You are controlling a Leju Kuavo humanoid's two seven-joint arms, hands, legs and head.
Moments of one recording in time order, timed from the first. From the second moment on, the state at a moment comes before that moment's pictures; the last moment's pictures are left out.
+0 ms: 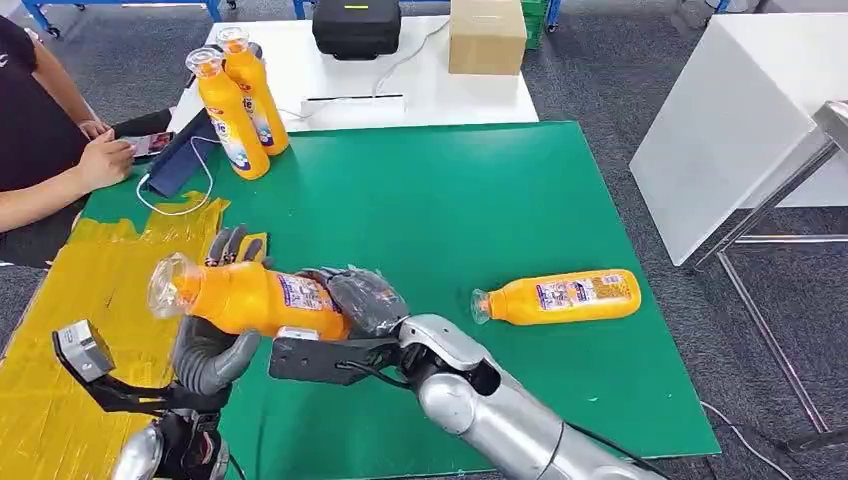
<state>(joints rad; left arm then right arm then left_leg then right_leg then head) 0.07 -0.11 -0.14 -1.79 0.26 -0.27 -0.14 -0.48 0.09 0.94 -1.42 0.45 0.20 0.24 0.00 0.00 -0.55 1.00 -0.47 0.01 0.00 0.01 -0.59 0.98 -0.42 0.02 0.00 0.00</state>
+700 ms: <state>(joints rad) 0.09 -0.11 -0.11 -1.77 0.26 -0.32 -0.20 -0.55 0.10 1.04 -1.45 0.44 0.27 0.23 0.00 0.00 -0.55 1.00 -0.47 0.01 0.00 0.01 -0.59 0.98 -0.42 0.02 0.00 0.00</state>
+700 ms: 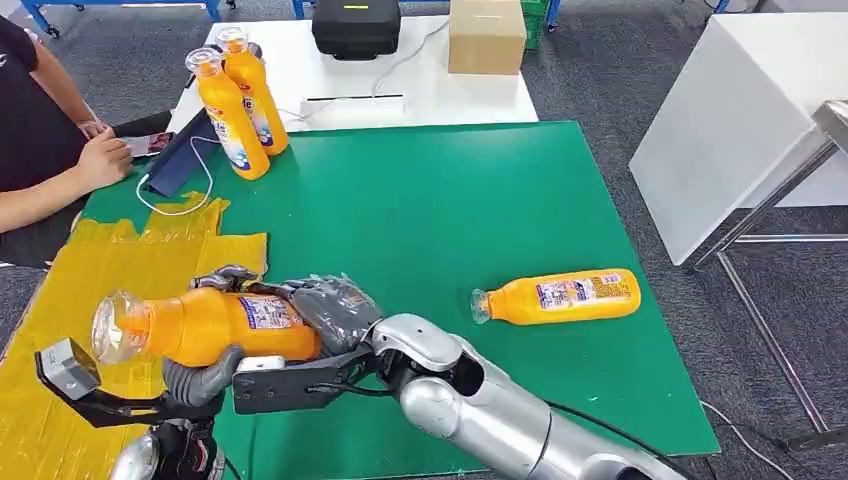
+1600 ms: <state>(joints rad) 0.07 -0.07 0.01 -1.79 -0.67 0.17 -0.32 -0.25 -0.07 0.83 -1.69 0.72 0.01 0.16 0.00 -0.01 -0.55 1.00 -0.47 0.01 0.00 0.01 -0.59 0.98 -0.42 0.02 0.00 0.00</state>
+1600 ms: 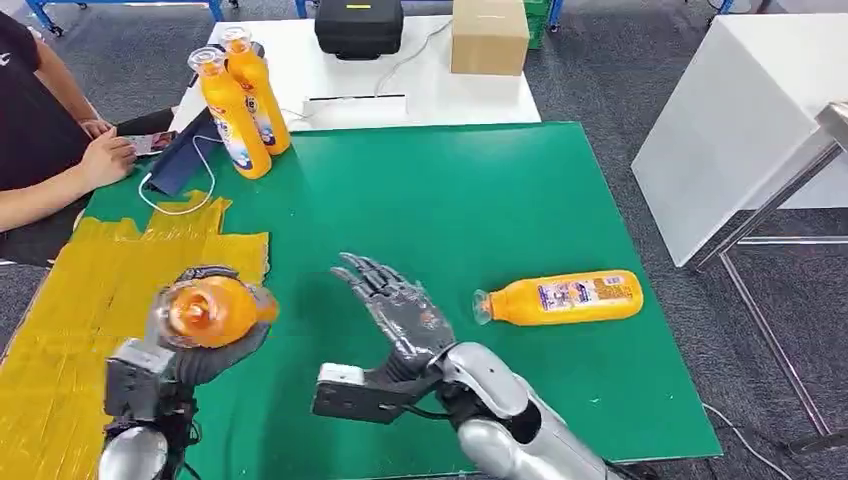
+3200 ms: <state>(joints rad) -0.07 0.15 -0.05 -1.32 -0.87 0.09 -0.24 -0.14 -0.54 0.22 -1.55 0.76 0.35 -0.01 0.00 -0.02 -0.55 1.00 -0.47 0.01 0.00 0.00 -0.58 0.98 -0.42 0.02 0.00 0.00</state>
